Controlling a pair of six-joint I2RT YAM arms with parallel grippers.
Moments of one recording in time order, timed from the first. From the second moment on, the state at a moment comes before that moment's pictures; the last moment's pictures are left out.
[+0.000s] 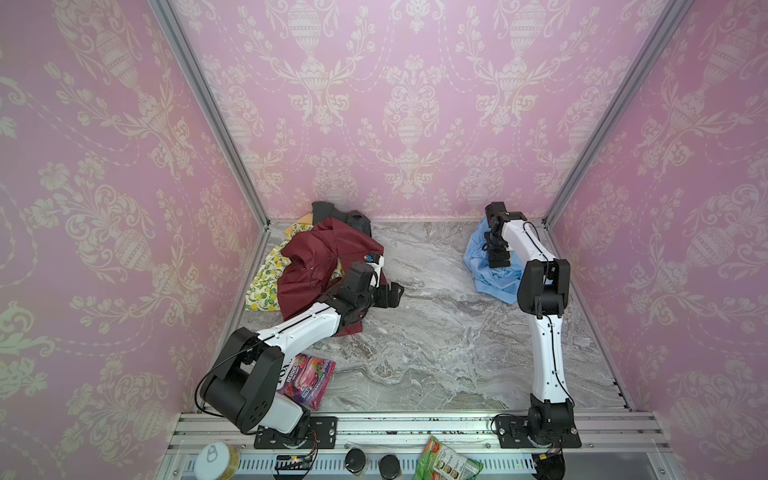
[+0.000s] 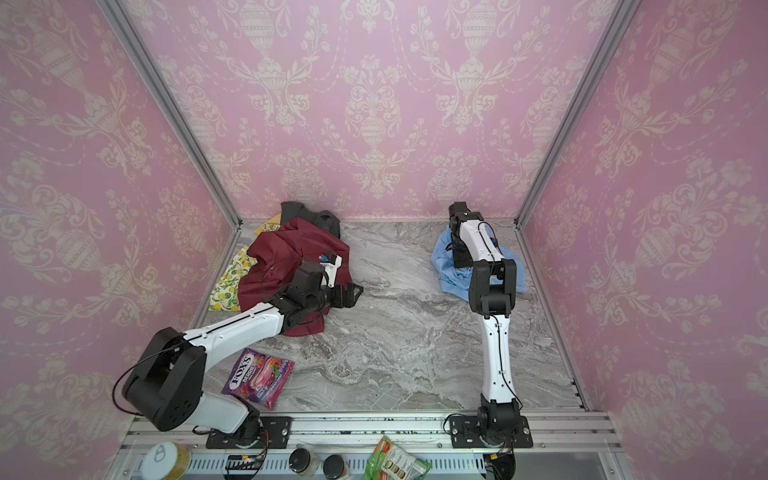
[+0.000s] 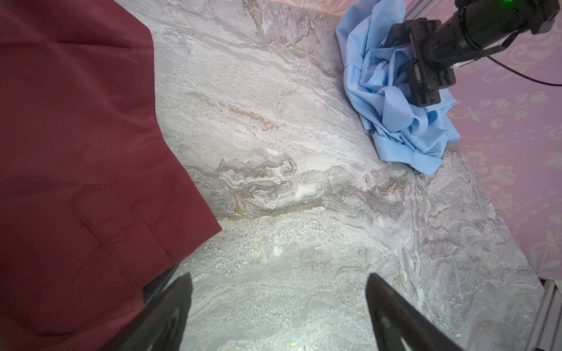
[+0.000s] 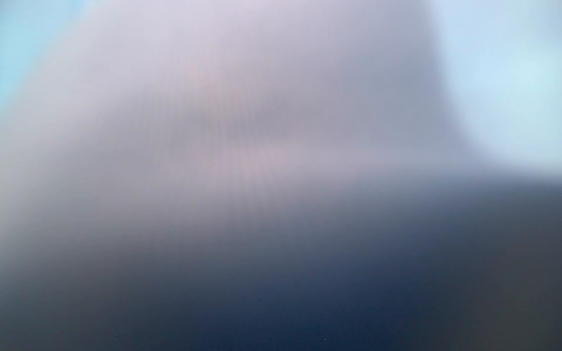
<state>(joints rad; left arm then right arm) -0.51 1.47 0.84 0.01 0.16 -0.43 0.02 2.50 2.28 -1.08 0.26 1.61</state>
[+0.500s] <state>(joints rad) -0.51 1.44 0.83 0.01 0.16 -0.43 -0.02 2.44 2.20 -1.07 0.30 1.61</state>
